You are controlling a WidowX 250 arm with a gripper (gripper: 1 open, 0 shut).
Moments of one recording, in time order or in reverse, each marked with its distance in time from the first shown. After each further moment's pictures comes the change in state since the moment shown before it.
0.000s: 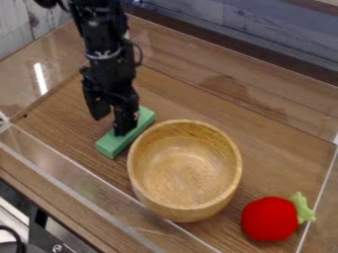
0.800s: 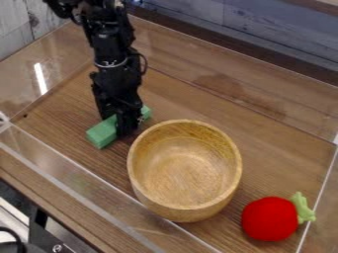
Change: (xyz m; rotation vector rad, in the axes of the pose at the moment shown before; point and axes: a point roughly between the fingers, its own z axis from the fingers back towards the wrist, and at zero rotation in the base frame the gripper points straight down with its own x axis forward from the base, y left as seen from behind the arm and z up) arm 0.009 0.013 -0.017 0.012 -0.009 0.013
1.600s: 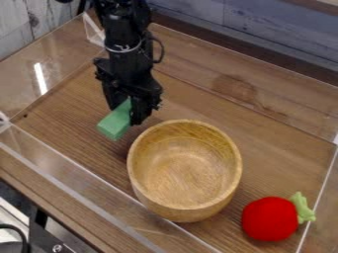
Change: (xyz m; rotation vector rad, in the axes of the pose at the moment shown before) arm 0.012 -0.031 0.035 0.054 -0.069 0.131
